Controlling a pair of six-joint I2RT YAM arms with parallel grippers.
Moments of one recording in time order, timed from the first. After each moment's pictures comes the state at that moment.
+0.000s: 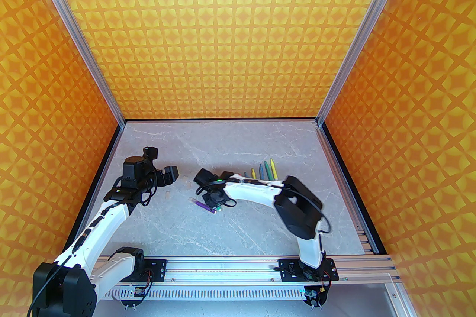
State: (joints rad) left arm -0.12 1.07 0.68 -0.25 0.35 -0.31; right arm 0.94 1.88 1.32 -0.66 0.07 0.38
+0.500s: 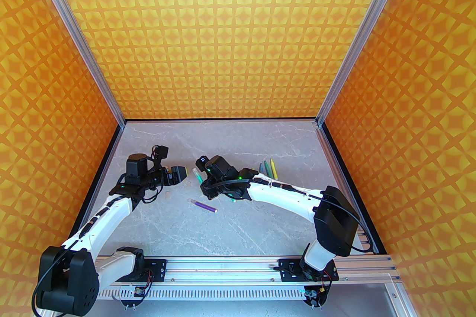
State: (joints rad) left arm -0.13 1.15 0.68 -0.09 0.73 -0.41; right arm 0.91 1.67 1.25 -0.40 -0.11 0.27
